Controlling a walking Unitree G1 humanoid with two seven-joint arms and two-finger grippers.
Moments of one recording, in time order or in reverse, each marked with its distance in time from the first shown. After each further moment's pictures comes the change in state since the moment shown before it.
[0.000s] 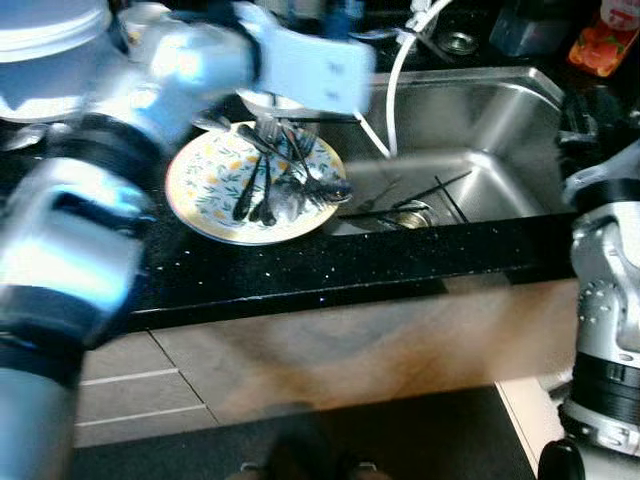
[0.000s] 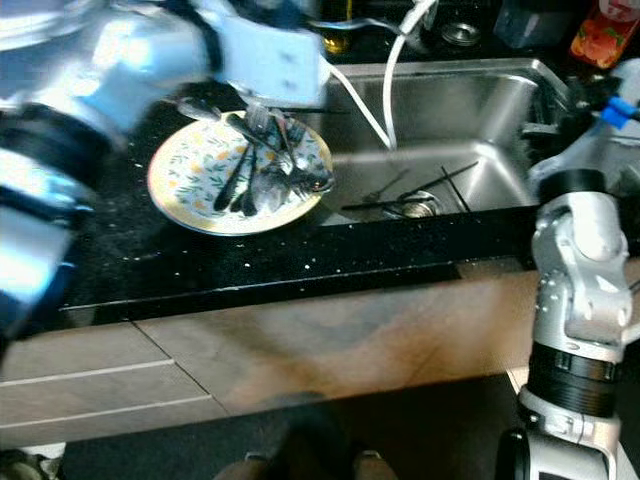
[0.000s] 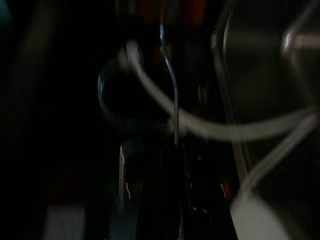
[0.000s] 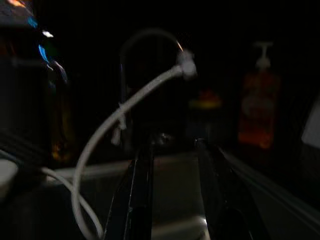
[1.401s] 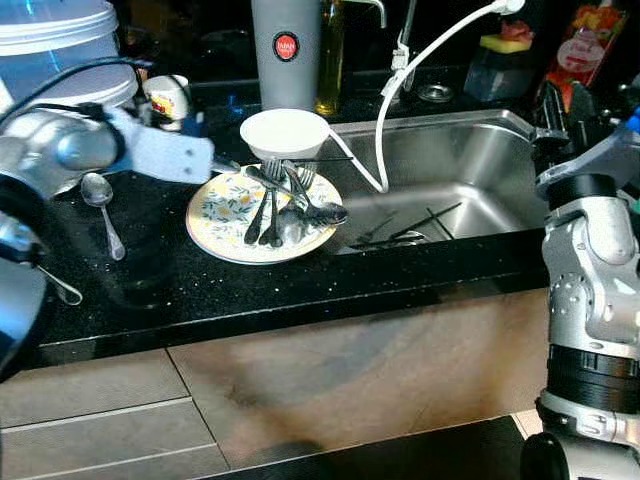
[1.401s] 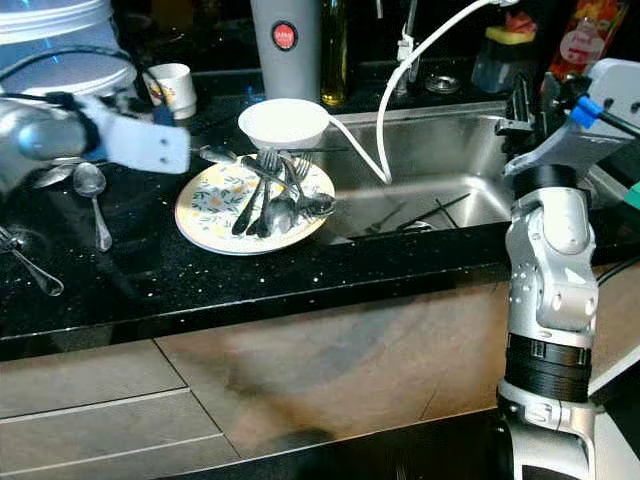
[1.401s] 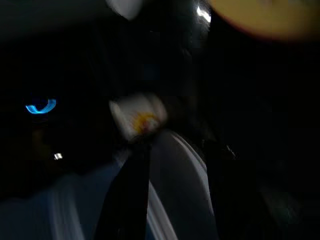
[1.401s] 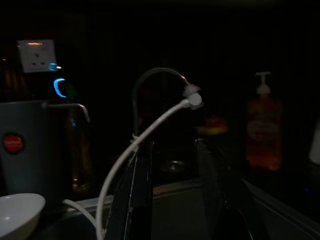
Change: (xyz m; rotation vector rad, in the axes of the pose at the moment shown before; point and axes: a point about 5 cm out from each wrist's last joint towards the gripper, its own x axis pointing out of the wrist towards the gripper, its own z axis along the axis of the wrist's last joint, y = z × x) left arm -0.203 -0.065 -0.138 -0.092 0.687 -0.551; right arm 0.000 0.020 -0.015 0.053 0.010 0.040
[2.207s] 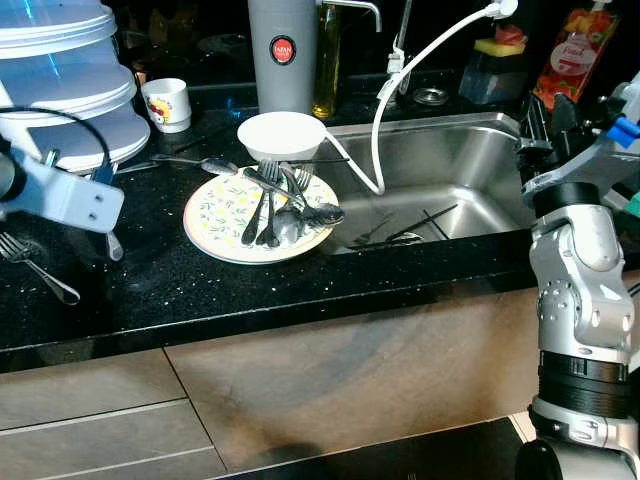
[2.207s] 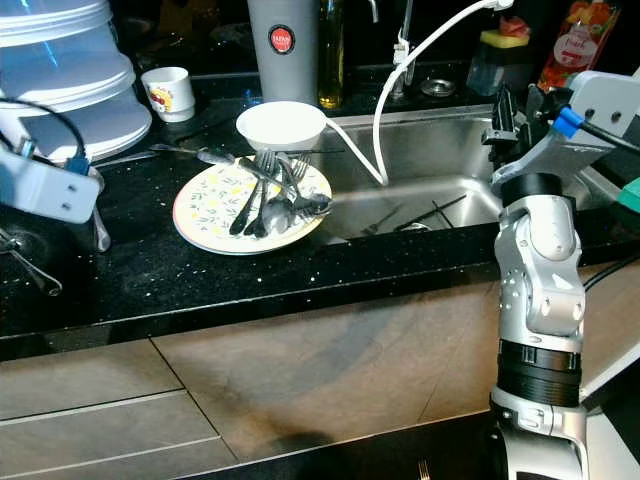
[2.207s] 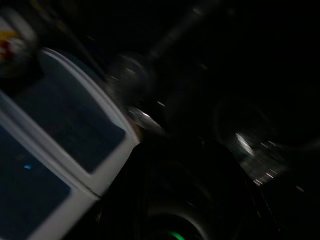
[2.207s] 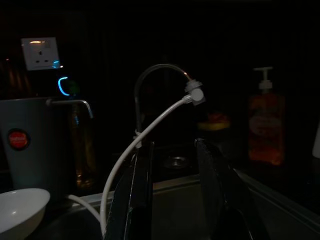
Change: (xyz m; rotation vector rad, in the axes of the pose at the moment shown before) left arm -0.039 -0.059 -0.057 0.061 0.234 -0.386; right arm -0.002 0.007 -0.007 0.019 0.017 0.016
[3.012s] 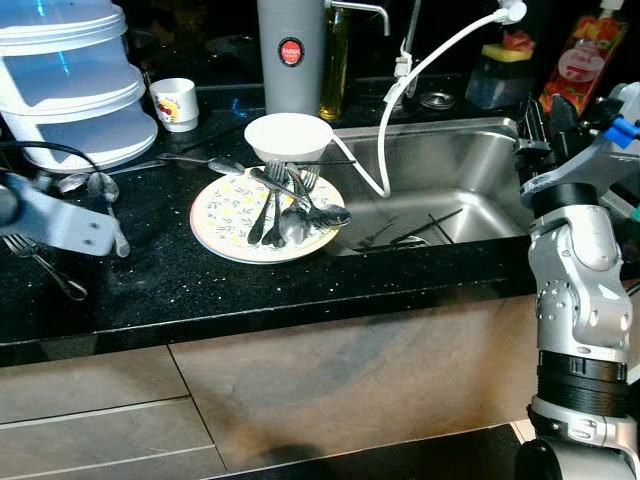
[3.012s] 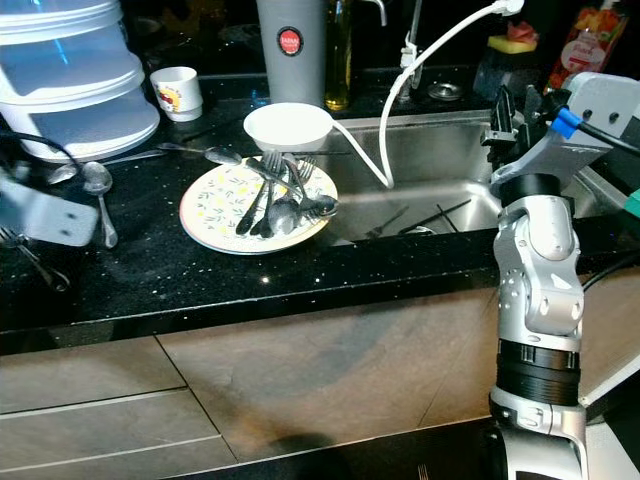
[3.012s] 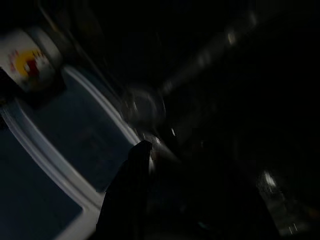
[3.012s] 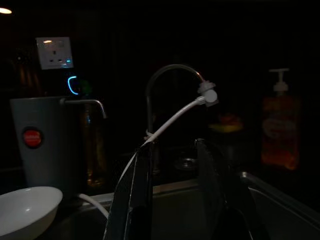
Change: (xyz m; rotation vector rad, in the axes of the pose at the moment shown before) left arm 0.030 -0.001 0.030 0.056 -0.041 0.144; right arm 0.000 0.001 -0.002 0.002 0.005 0.011
